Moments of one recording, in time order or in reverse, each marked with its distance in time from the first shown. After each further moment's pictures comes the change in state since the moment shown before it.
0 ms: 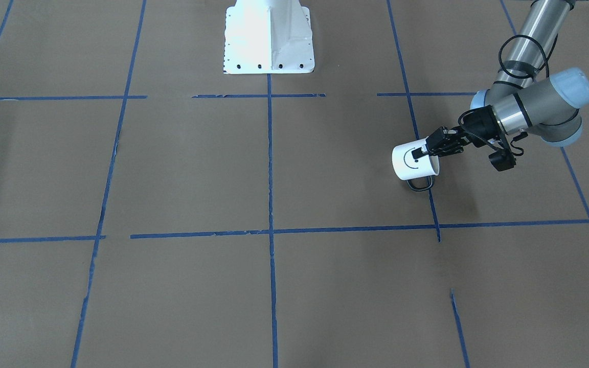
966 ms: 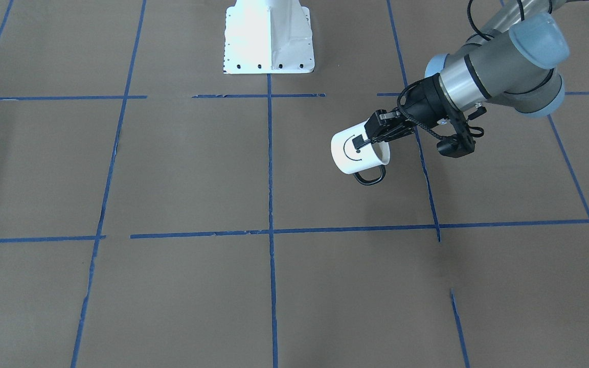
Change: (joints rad) left arm -0.013 -0.210 -0.216 0.589 0.093 0.077; right arm 0.000 0.000 0.000 0.000 0.000 0.000
